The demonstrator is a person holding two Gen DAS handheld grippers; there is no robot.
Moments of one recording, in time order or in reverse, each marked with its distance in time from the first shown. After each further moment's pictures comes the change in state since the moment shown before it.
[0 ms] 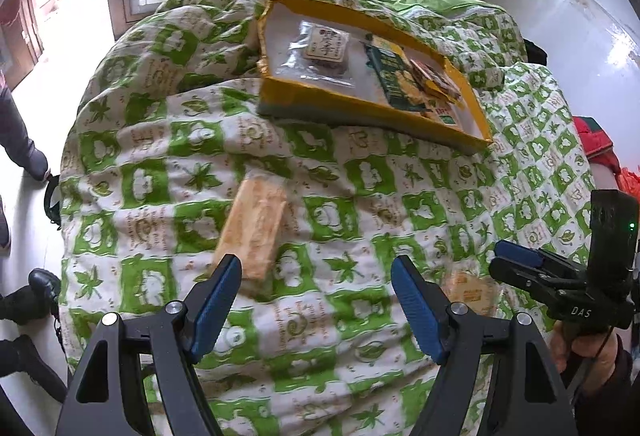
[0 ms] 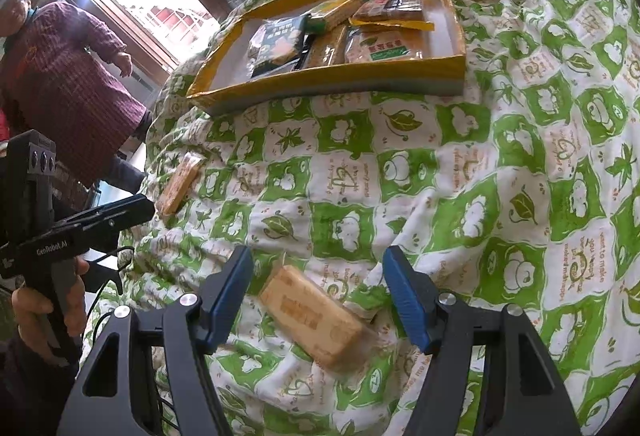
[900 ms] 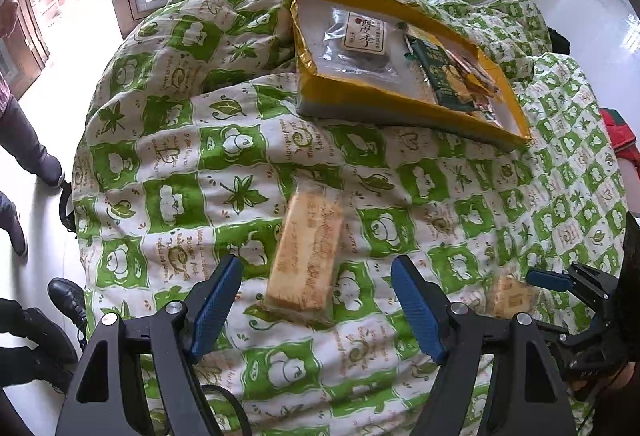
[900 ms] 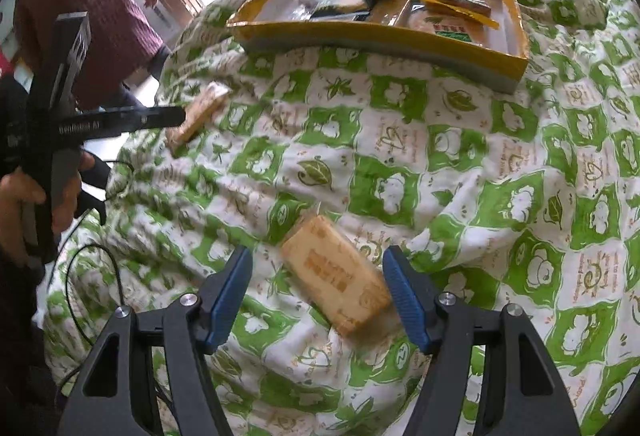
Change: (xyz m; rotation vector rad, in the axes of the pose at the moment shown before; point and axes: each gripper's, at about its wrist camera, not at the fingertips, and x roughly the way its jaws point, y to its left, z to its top) left arm 0.021 0.024 0.019 0.037 0.053 0.072; right arm 0.018 0.036 -0.019 -0.228 0.120 -0.054
